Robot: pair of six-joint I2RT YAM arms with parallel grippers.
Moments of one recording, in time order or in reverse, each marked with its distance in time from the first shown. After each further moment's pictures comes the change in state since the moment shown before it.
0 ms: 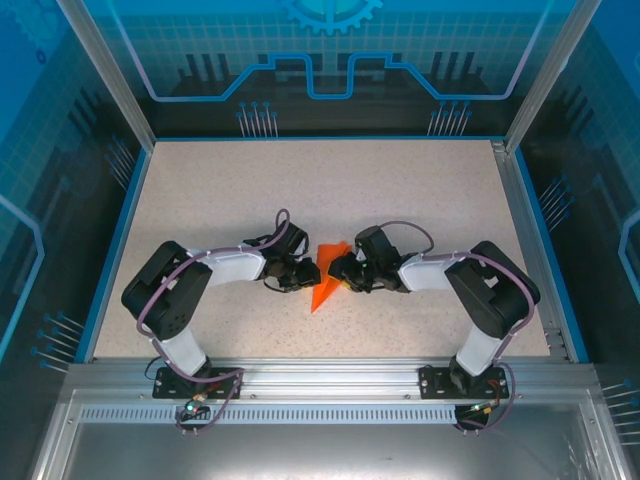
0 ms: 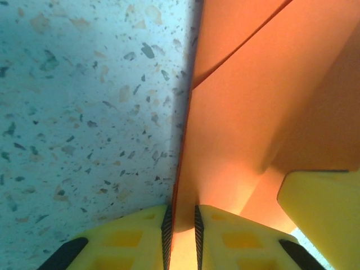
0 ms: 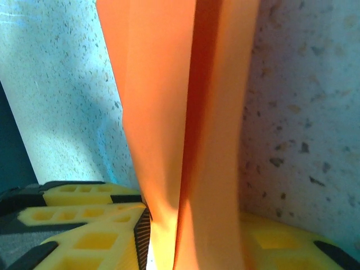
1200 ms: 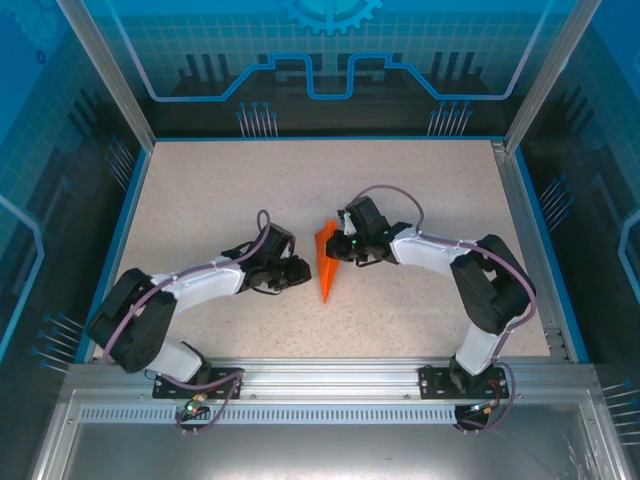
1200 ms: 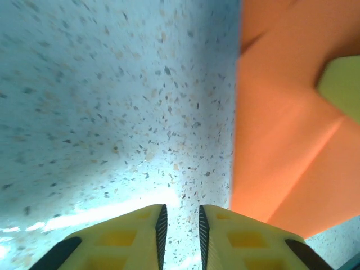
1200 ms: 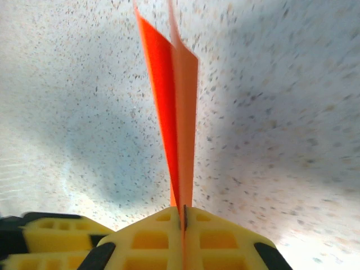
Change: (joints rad) left arm 0.011 -0.273 -0.130 0.015 -0.135 -0.039; right arm -0.016 0.002 0.346 -0.387 0.095 -0.458
